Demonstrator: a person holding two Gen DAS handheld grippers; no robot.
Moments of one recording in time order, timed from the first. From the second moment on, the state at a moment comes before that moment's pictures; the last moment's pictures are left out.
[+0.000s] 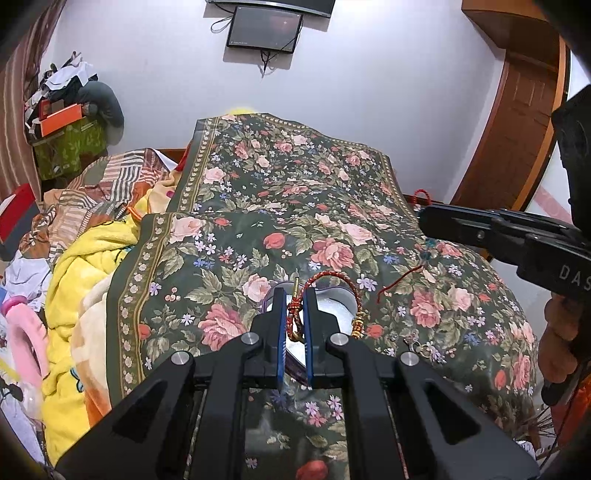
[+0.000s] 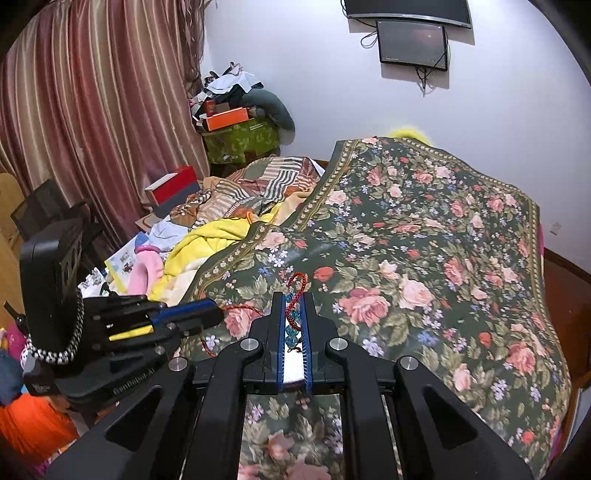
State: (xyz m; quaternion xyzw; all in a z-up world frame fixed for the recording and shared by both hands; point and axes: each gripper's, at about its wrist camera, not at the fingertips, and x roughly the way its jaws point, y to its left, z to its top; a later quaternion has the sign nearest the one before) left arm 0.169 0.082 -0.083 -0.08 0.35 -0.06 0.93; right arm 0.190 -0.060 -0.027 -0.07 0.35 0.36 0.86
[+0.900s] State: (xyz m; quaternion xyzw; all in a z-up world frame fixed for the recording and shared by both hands) left arm 0.209 0.078 -0.123 -0.08 0.40 -0.08 0.91; right arm 0.217 -0.033 -0.107 -0.12 0.44 0.36 0.81
